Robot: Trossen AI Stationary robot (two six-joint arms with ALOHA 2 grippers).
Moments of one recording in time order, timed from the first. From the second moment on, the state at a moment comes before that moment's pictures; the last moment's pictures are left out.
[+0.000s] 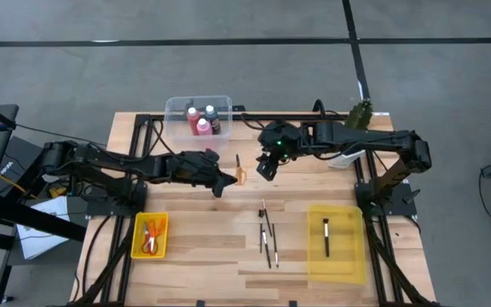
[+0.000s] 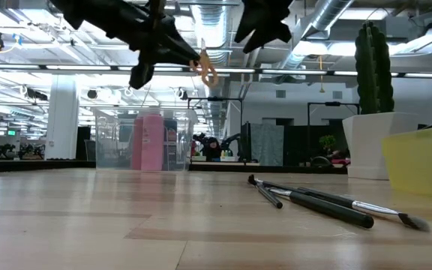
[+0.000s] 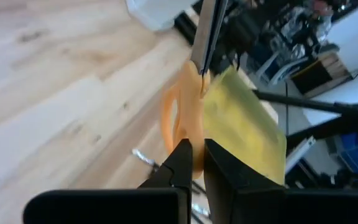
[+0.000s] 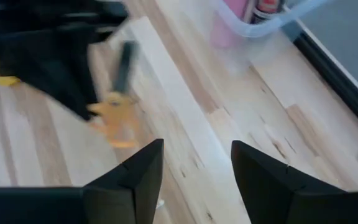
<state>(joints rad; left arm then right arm) 0.00 1.28 0.74 0.12 -0.08 -0.81 -0.10 1.62 1.60 -0.86 0.17 0.34</state>
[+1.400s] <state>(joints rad) -0.79 0.77 0.74 -0.95 0.06 -1.83 -0.13 1.60 1.60 -0.91 0.16 0.34</state>
